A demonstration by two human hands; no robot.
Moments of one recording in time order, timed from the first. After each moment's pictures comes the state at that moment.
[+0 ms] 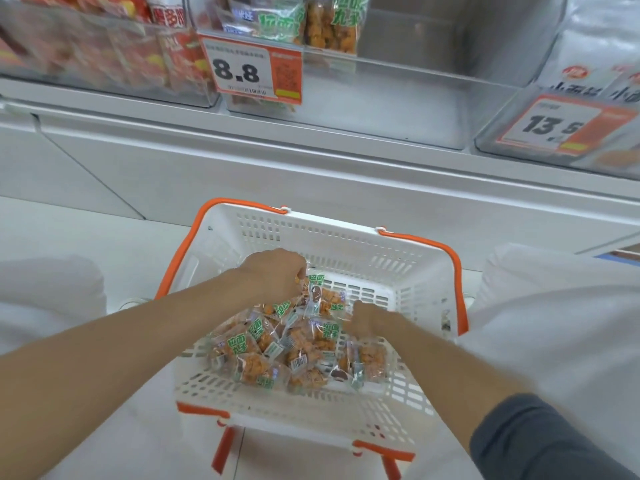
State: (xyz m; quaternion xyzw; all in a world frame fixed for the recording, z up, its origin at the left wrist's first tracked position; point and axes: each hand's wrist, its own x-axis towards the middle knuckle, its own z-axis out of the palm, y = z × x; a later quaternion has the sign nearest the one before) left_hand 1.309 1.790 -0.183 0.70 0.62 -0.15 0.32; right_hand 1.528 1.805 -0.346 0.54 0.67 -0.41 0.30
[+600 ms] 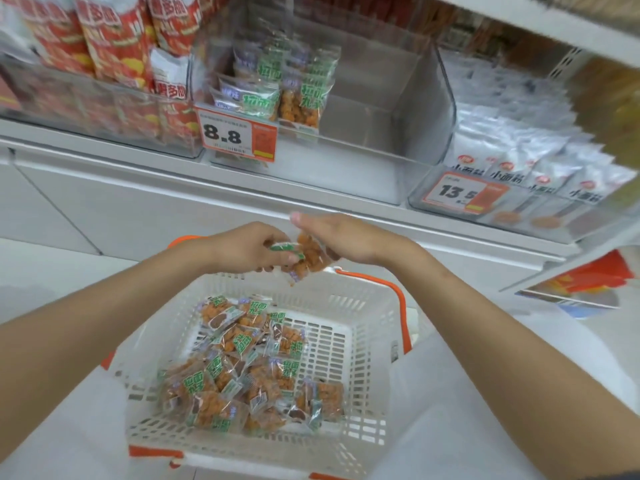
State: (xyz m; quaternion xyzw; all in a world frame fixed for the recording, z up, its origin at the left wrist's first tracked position) left_hand 1.291 1.834 -0.114 0.68 0.55 0.15 0.47; right_hand 1.480 1.867 -0.055 0.47 0.79 -0.41 0.02
